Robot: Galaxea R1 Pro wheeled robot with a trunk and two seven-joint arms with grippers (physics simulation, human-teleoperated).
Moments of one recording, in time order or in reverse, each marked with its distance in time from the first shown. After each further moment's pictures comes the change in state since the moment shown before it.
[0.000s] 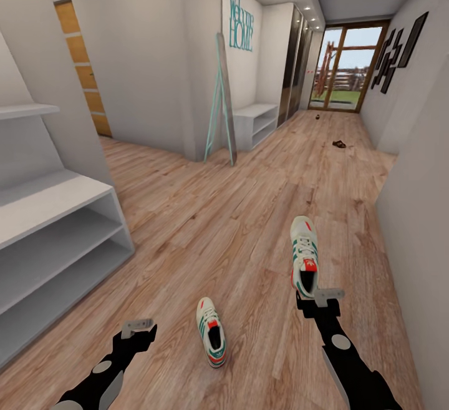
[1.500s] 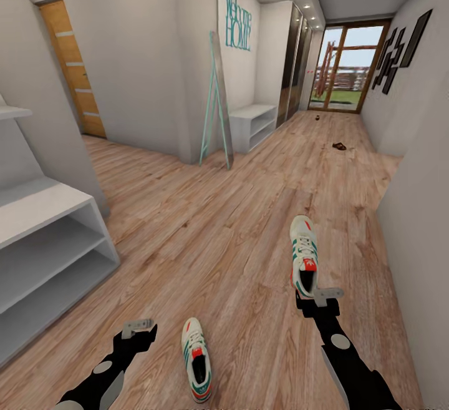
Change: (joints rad) left arm 0.000 -0.003 0.000 0.002 0.002 -0.002 0.004; right arm 0.000 0.003 0.000 -0.004 0.000 0.000 0.000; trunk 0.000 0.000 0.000
